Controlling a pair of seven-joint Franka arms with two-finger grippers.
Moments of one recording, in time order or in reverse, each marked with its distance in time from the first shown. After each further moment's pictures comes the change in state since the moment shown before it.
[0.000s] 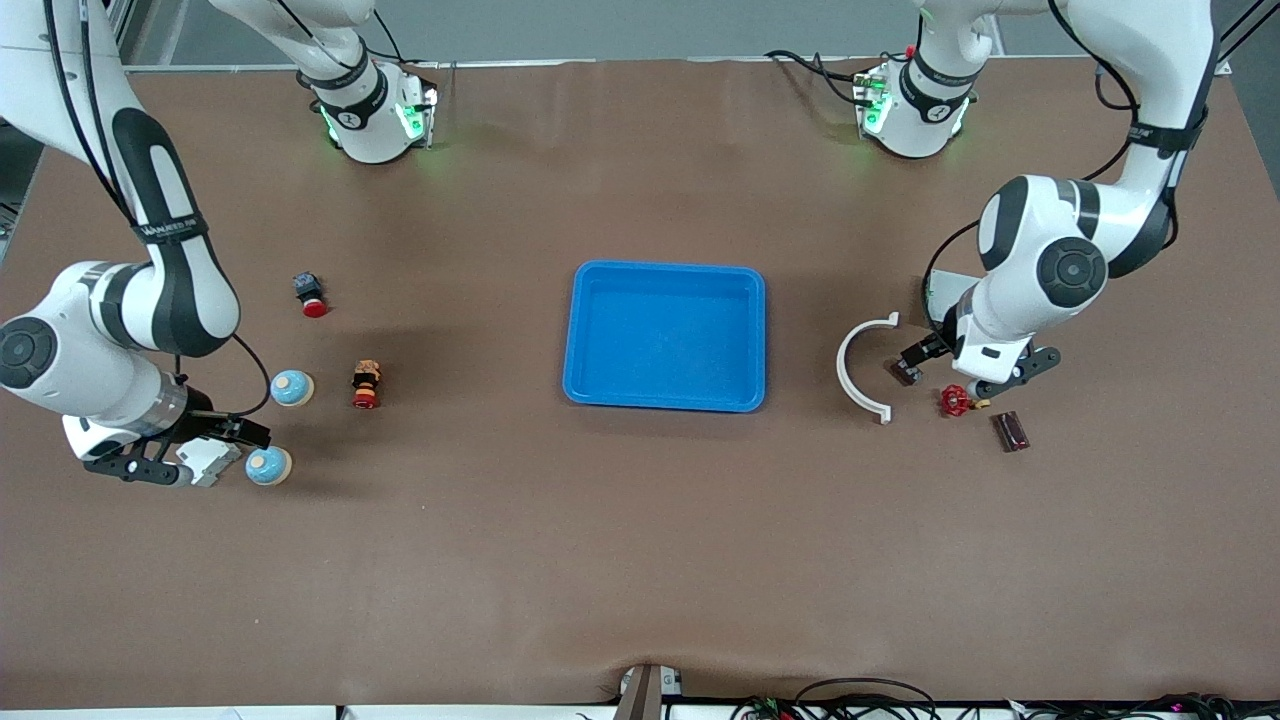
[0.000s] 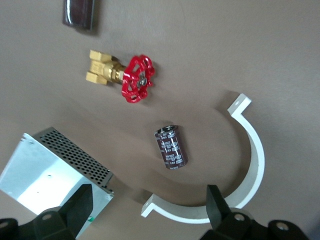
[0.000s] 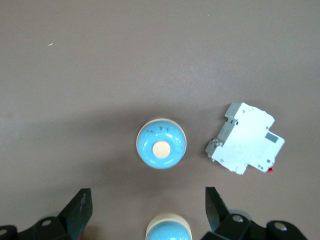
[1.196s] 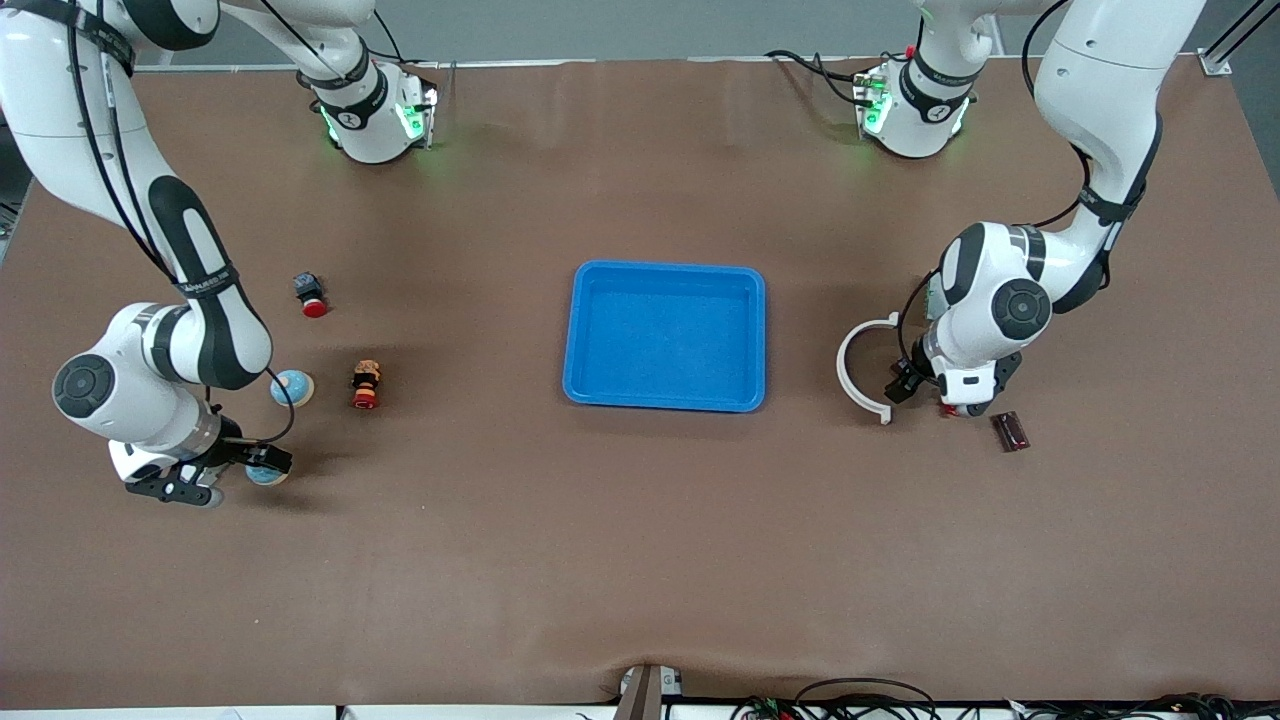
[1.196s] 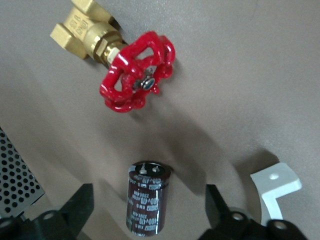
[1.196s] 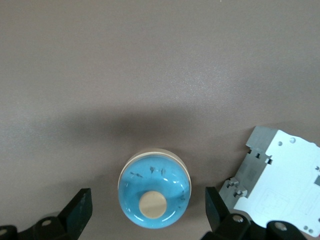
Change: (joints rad) left arm -0.001 0.200 0.005 -0.002 0.000 0.237 -0.387; right arm -0.009 0.171 -0.002 0.051 0.000 0.147 -0.003
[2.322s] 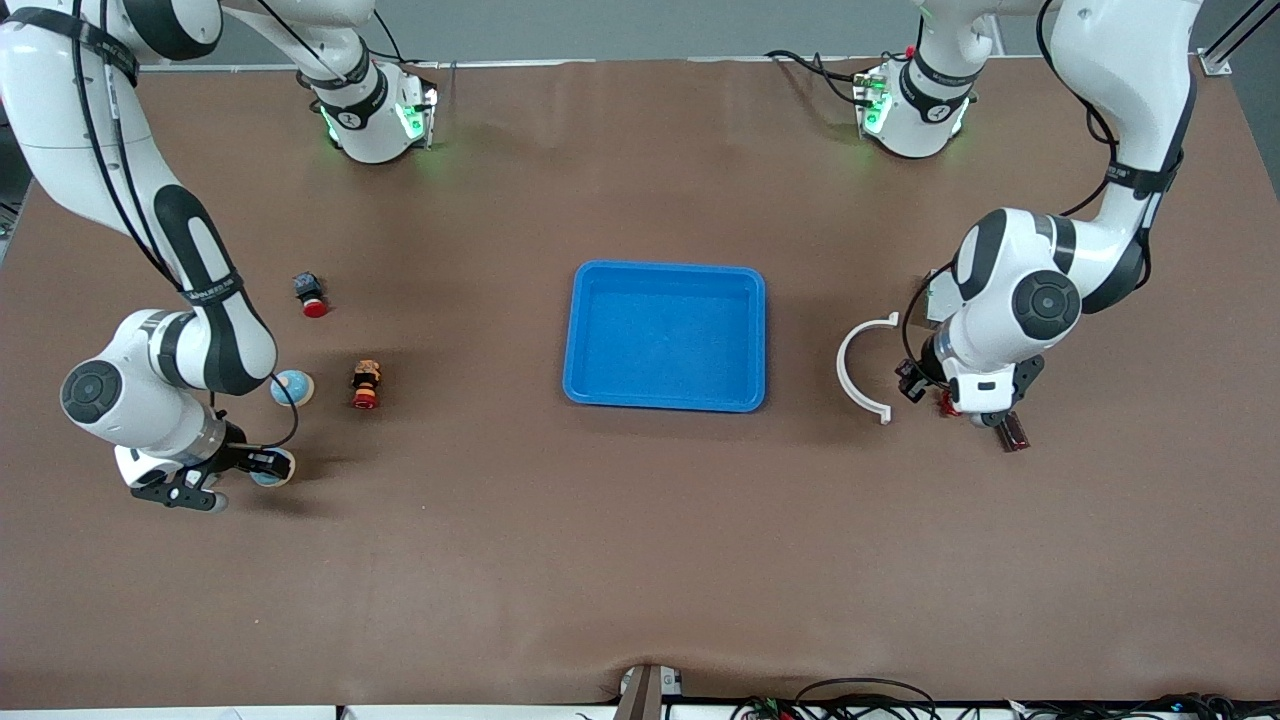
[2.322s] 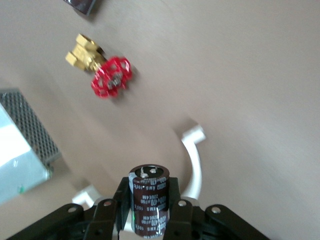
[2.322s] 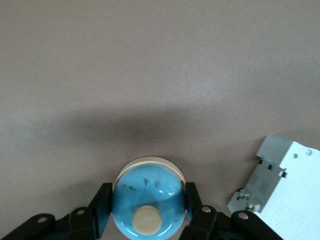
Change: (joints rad) left arm -0.027 -0.114 -0.058 0.185 0.000 -0.304 -0.042; right arm 0.001 0.025 0.009 0.027 0.001 -0.003 0.002
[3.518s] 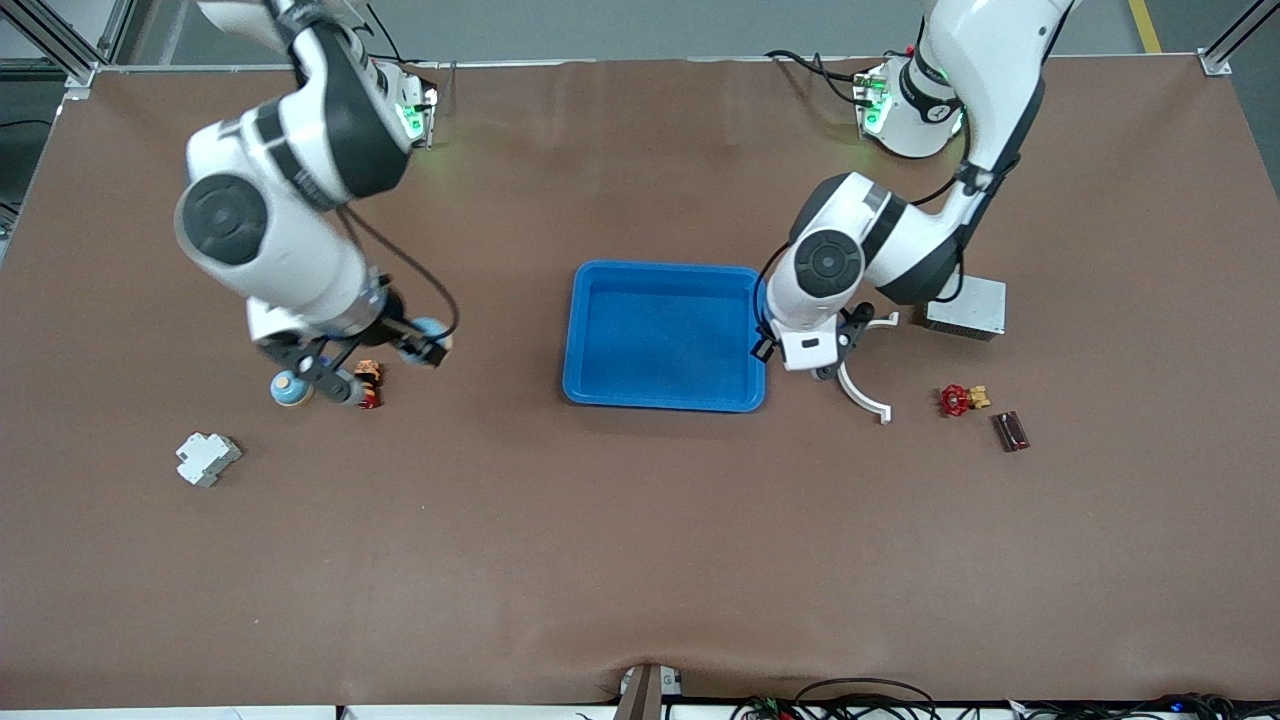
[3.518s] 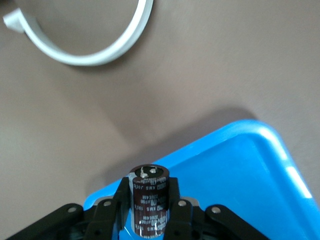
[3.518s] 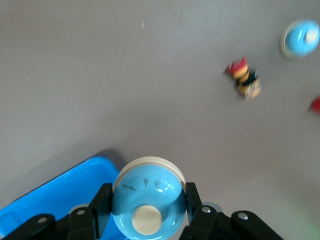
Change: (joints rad) left arm -0.259 0.122 -0.115 0.099 0.000 -0.059 -0.503; right arm 0.537 -0.441 0.036 0.094 0.093 -0.662 0.976
